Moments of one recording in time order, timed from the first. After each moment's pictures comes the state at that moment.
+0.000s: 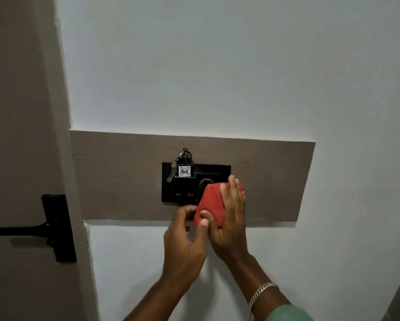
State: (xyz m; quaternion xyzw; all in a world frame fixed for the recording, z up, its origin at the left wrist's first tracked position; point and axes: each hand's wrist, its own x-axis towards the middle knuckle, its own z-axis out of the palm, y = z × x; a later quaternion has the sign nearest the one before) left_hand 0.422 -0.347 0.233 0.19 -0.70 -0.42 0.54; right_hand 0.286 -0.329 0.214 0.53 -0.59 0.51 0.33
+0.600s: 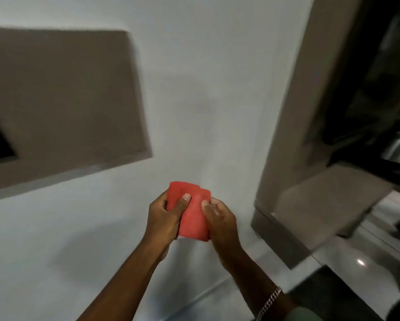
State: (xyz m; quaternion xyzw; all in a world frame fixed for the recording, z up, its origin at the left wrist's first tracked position) left_hand 0.222 -0.187 0.134 0.20 -0.66 -0.70 0.19; right_hand 0.166 -0.071 0.095 0.08 -0.65 0.74 -0.11
